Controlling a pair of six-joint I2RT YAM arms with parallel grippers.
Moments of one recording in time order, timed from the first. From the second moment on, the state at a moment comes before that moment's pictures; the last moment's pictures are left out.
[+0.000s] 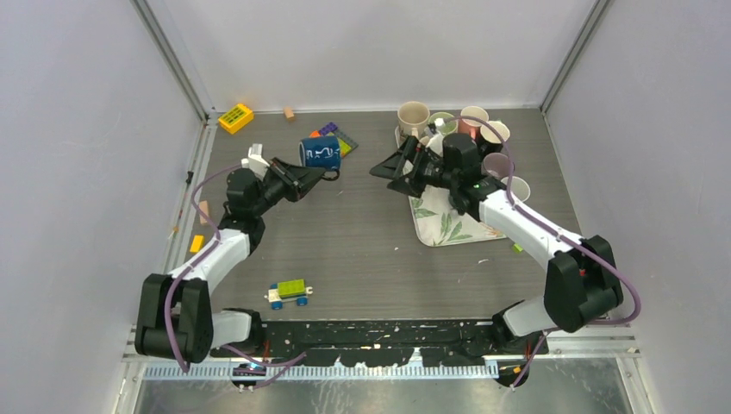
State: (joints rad) left arm -0.14 1.22 0.61 0.50 0.53 -1.29; right arm 0.43 1.40 0.99 0.03 -0.52 0.95
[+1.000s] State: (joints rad) left arm -0.22 1.39 0.60 0.95 0.66 -1.49; right arm 0.55 1.66 1.15 0.38 -0.62 1.23
